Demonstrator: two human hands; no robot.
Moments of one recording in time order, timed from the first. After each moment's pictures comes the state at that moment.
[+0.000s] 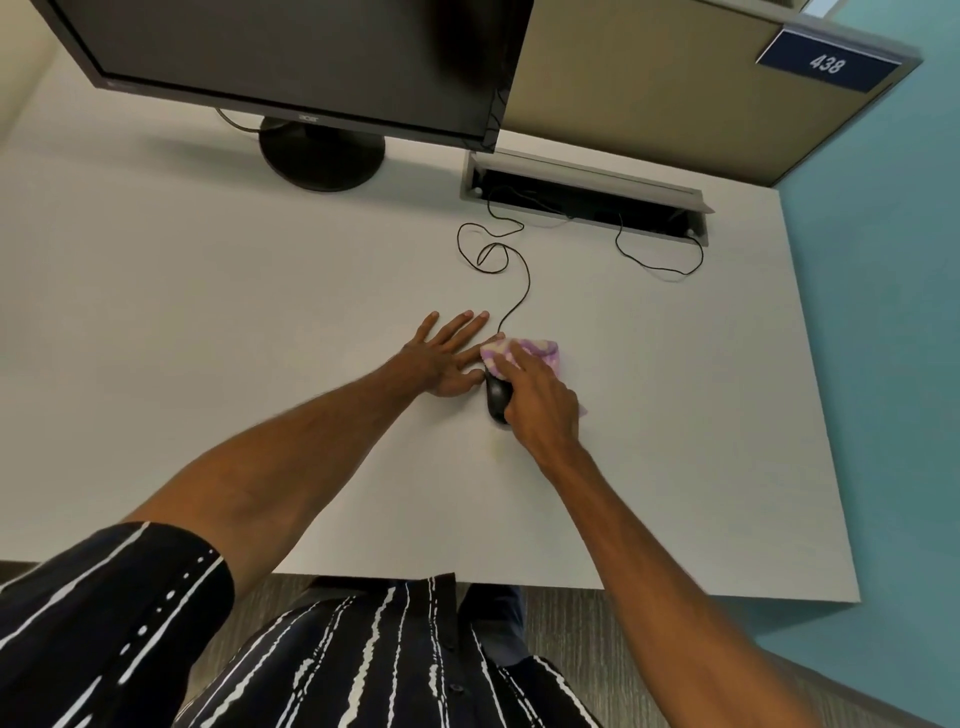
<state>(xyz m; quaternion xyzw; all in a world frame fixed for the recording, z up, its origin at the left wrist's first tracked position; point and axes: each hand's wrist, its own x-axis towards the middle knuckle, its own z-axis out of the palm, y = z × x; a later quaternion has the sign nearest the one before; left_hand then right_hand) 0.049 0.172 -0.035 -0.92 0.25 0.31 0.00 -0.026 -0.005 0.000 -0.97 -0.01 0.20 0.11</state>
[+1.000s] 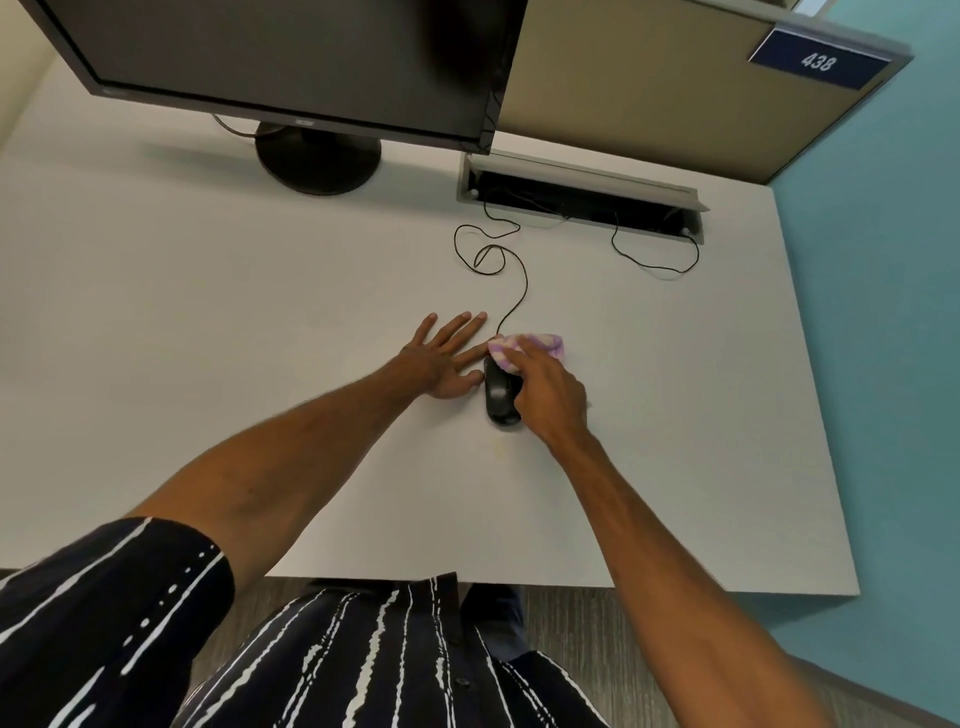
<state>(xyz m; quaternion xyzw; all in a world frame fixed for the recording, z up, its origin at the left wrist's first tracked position) 0.048 0.172 -0.033 -0.92 0.25 0.31 0.02 -0.015 -0.018 0.003 -0.96 0.03 0.17 0.21</state>
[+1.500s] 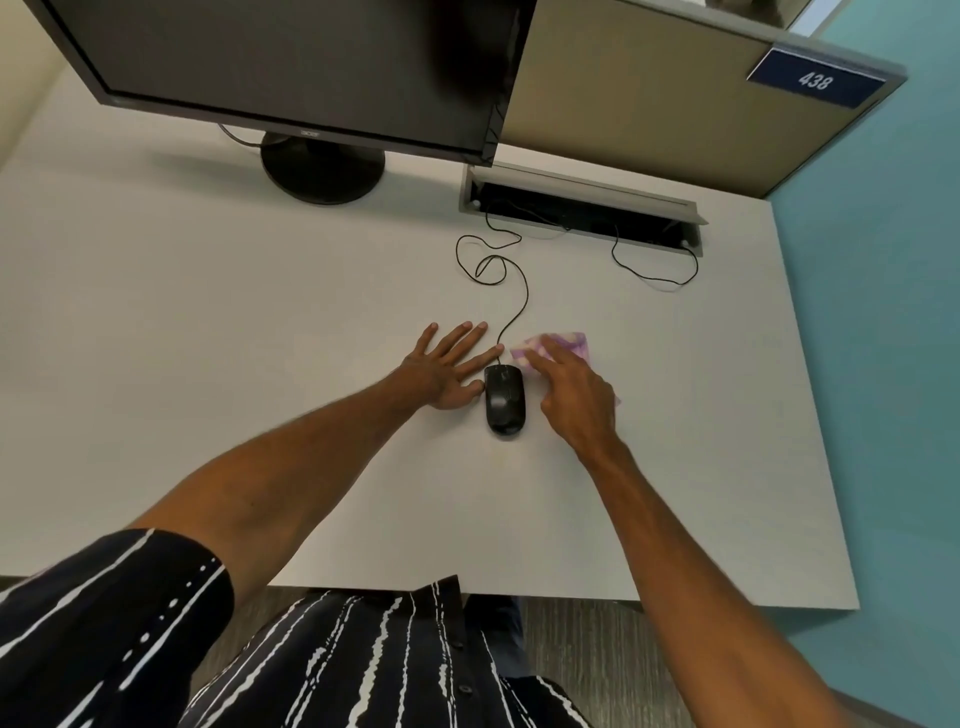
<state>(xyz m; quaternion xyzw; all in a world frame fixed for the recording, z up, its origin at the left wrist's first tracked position) 0.045 0.171 -0.033 -0.92 0.25 0.30 -0.01 -0.007 -0.051 0.014 -0.99 -0.04 0.11 0.11</state>
